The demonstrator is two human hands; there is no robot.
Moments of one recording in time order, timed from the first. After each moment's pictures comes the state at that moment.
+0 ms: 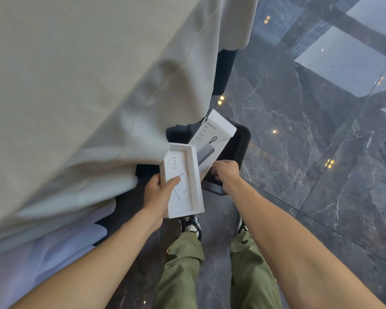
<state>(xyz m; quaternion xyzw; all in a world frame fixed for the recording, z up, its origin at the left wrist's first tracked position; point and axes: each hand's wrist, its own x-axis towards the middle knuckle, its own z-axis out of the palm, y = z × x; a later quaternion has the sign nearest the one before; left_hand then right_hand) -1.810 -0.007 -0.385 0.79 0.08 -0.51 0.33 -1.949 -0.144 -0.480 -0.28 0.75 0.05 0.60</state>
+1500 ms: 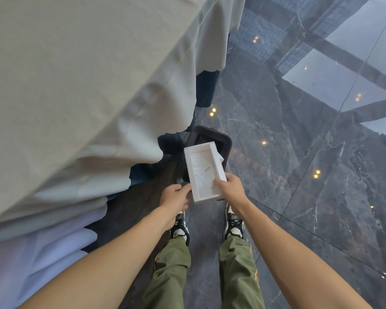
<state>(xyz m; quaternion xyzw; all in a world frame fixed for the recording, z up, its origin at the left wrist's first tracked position) -1.873 -0.032 -0.363 0.75 0.08 -0.59 0.29 -2.022 -0.136 -0.400 -0.41 0.68 0.04 0.61</state>
